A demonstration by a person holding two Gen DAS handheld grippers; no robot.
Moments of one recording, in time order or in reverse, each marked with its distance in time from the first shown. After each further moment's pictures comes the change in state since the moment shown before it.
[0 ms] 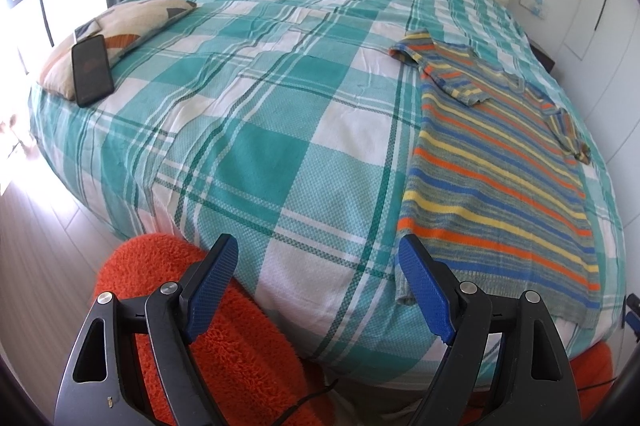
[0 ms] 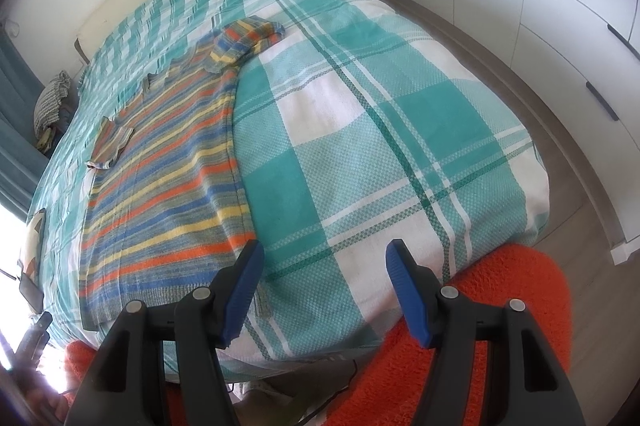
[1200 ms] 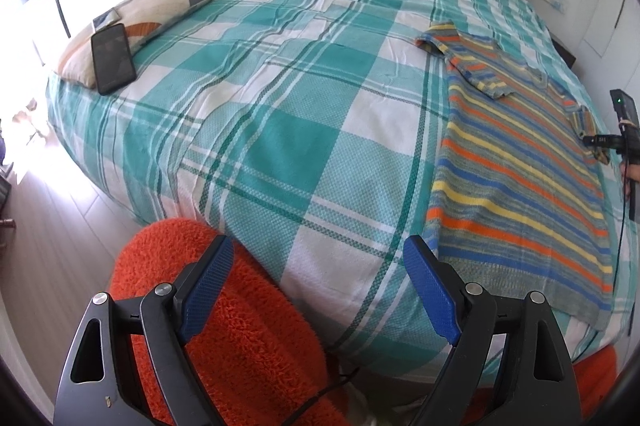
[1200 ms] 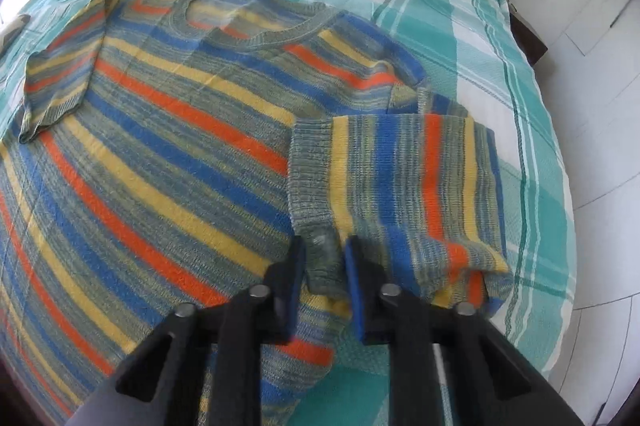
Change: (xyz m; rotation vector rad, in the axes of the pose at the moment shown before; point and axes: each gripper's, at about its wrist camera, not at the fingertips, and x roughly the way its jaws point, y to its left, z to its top) left arm 0.002 0.011 -0.001 -0.020 0.048 0.083; right arm 0.235 0.201 0.209 -0.773 0.098 -0.071
